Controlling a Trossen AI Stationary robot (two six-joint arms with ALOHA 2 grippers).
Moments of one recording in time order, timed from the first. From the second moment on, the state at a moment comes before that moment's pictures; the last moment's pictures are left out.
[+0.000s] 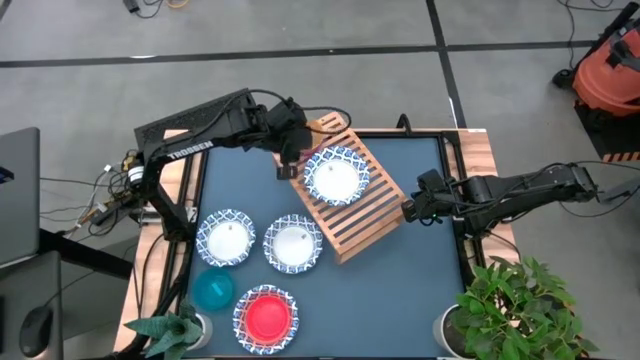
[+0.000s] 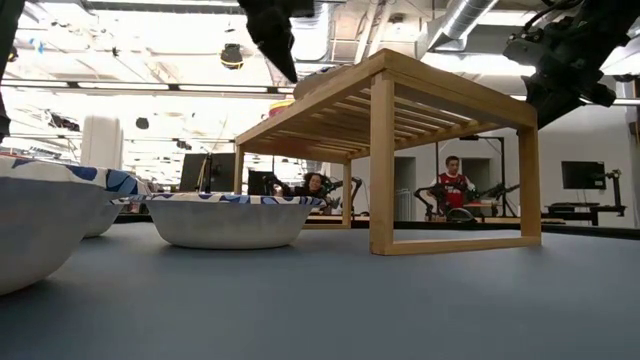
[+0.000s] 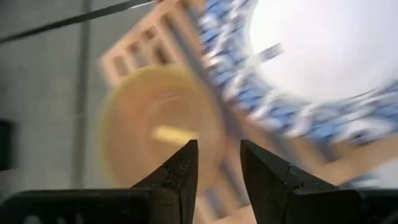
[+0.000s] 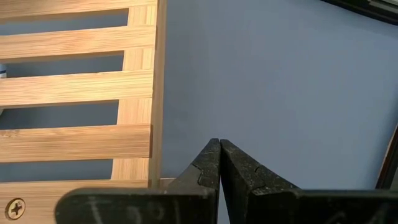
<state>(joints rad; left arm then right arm) 0.34 1.68 1.79 -1.01 -0.16 0.42 0.13 0.91 0.76 -1.01 0.58 1.07</state>
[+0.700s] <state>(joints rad) 0.18 1.74 1.72 -1.07 -0.29 0.15 0.13 0.91 0.76 -1.02 0.58 1.06</state>
